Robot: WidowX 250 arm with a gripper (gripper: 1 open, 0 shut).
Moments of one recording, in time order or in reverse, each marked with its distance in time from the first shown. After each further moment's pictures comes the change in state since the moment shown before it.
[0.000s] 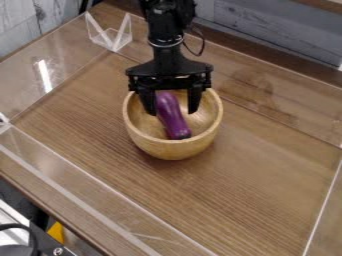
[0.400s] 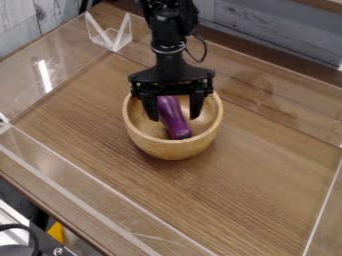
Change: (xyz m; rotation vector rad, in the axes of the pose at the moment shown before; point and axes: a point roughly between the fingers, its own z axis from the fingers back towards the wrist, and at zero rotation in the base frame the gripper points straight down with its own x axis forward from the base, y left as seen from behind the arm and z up) arm -0.005 -0.006 -0.008 0.003 0.017 0.000
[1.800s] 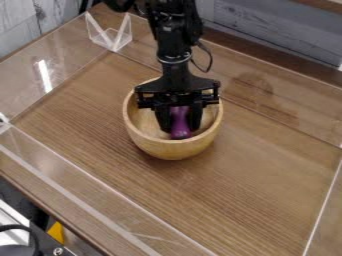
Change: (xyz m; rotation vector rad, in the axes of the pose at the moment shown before) arm -0.009 -0.005 -0.010 -0.018 0.072 0.015
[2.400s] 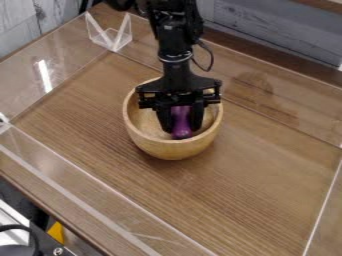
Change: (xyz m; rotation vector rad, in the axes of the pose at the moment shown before) arm -0.001 -0.001 0.001 -0.008 0.013 0.003
